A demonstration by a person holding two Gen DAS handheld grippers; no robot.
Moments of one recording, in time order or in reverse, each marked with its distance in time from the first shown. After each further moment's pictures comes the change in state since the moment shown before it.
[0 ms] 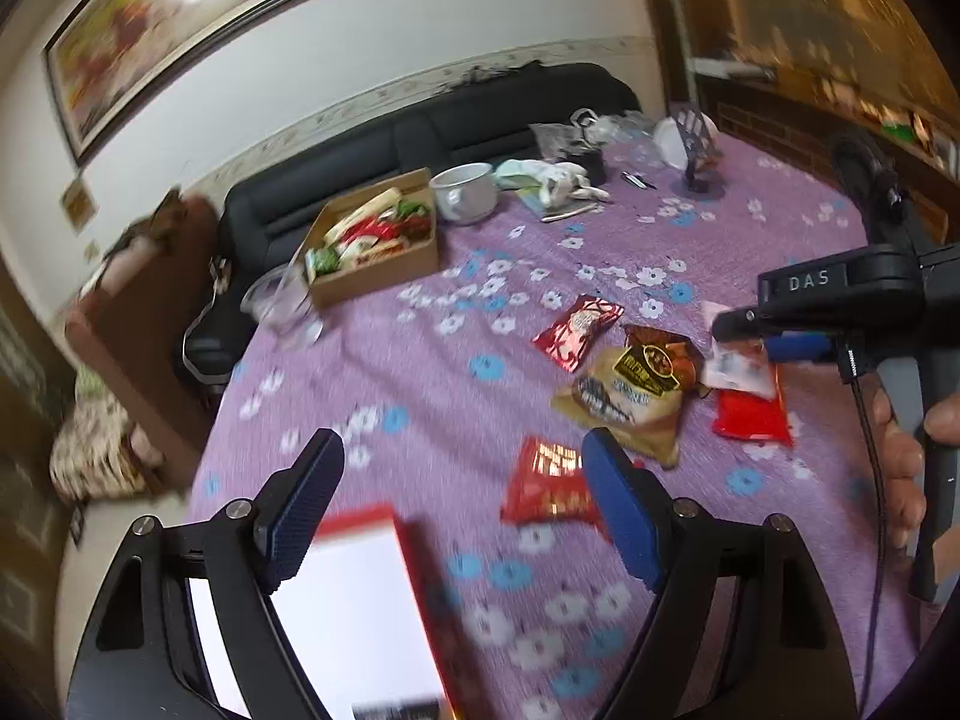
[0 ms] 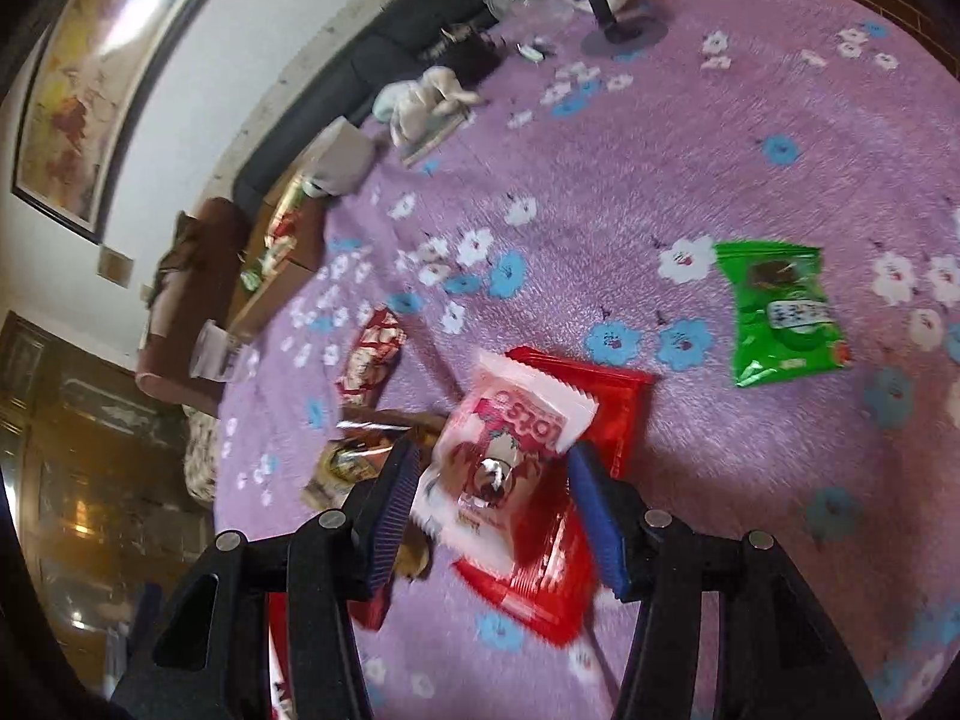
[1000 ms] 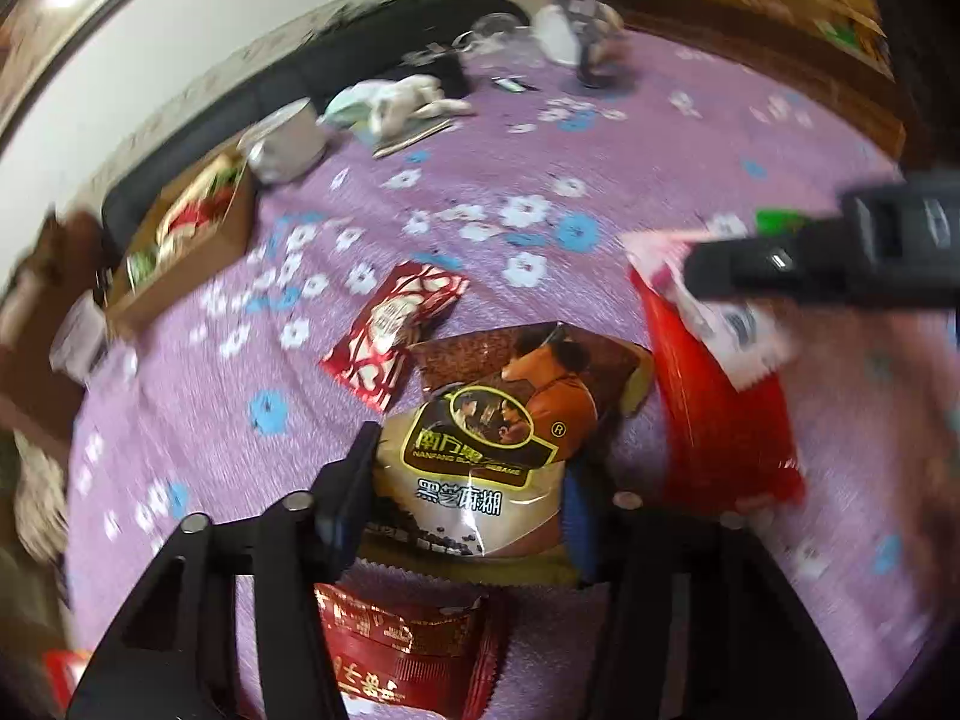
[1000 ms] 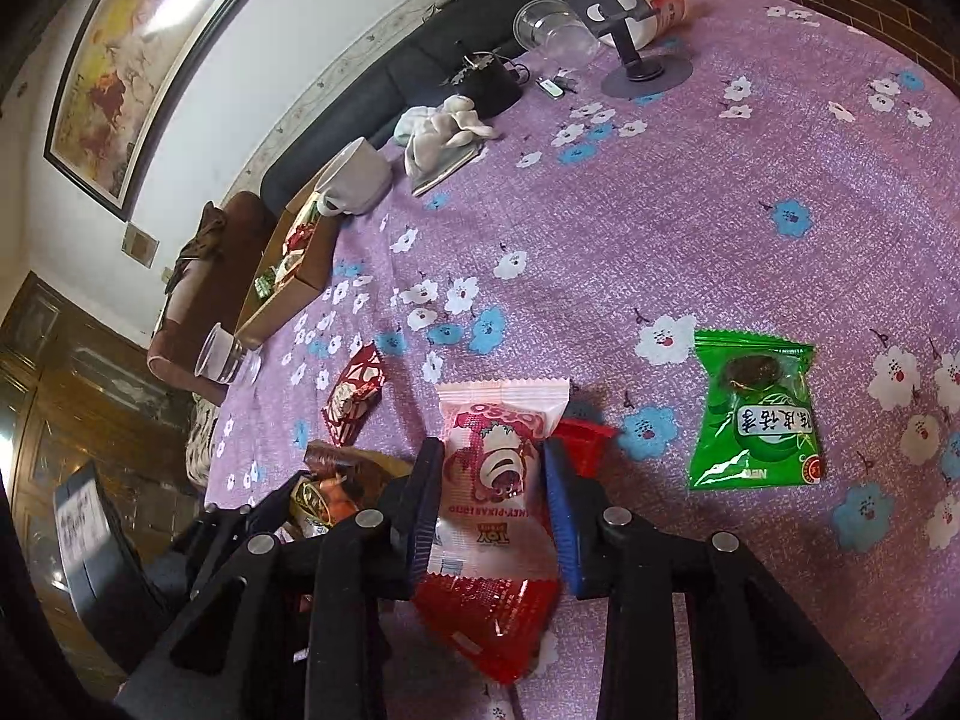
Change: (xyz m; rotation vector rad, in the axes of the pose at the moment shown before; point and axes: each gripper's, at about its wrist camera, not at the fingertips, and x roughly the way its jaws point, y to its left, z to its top) left arm 0.102 -0.082 0.027 0.101 0.174 -0.205; right arm 0.001 -0.024 0.019 -0.085 -0.027 0.063
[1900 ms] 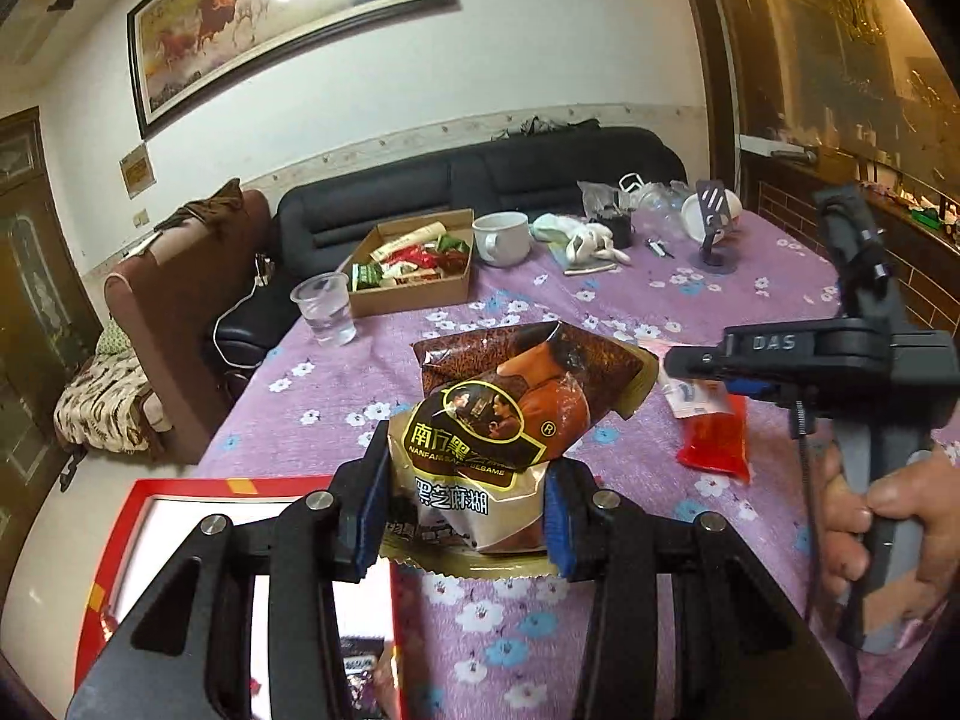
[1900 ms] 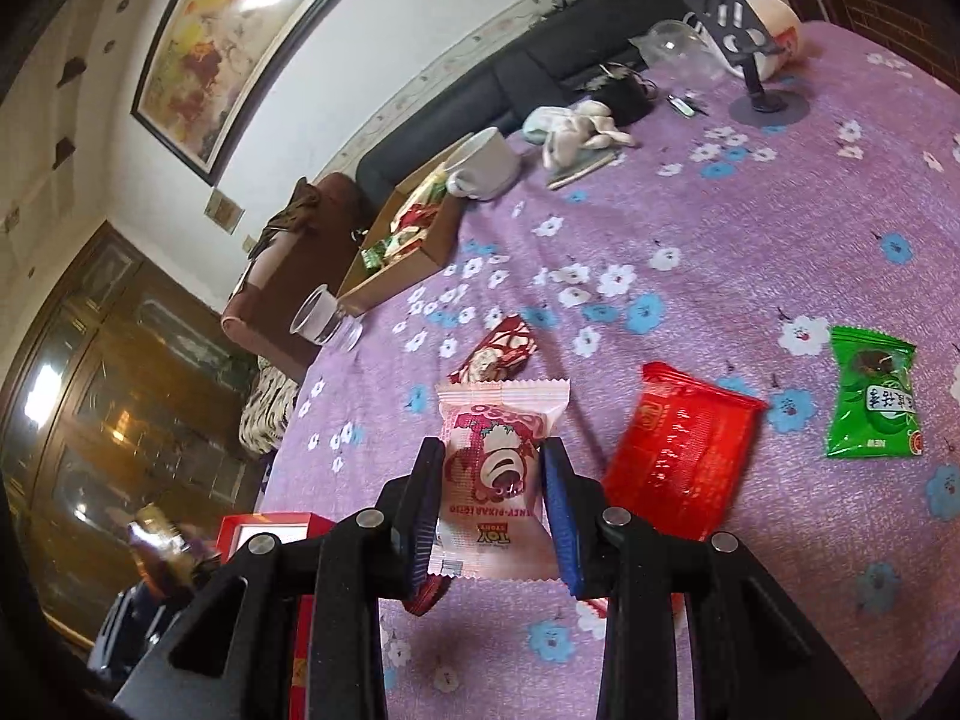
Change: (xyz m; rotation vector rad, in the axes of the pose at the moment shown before) left arm -0.159 0.035 -0.081 -0.301 -0.304 0.267; right arm -0.012 0.050 -0.028 -0.148 -0.034 0.177
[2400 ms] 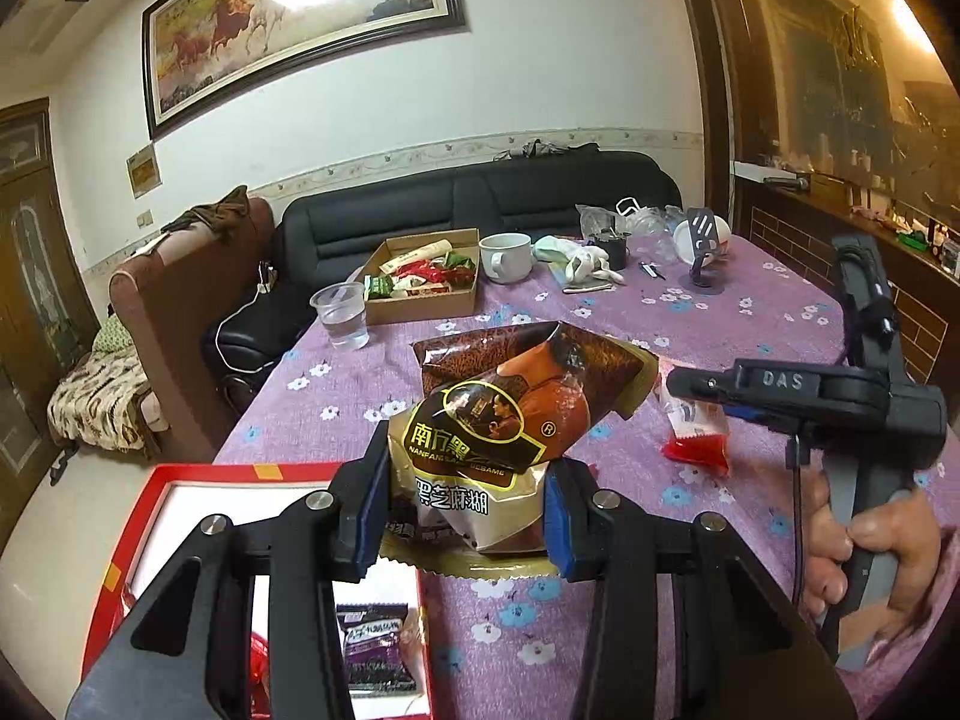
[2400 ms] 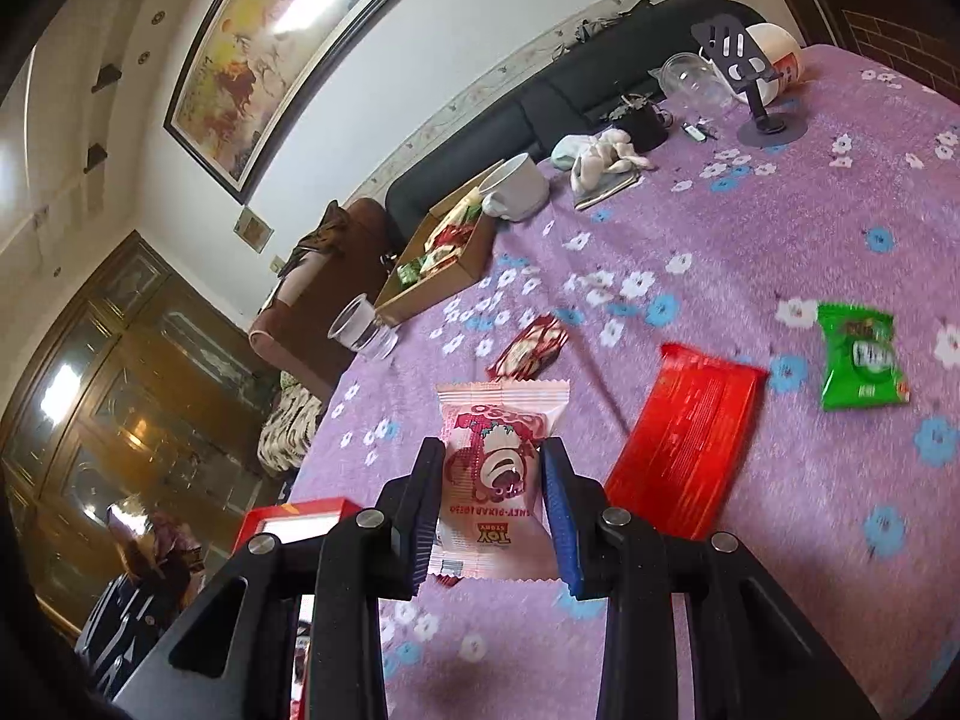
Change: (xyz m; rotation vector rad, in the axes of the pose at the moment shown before) left arm -0.032 0.019 -0.013 -0.041 -0.039 -0.022; right arm -0.027 0.011 -0.032 -0.018 -0.077 0.064
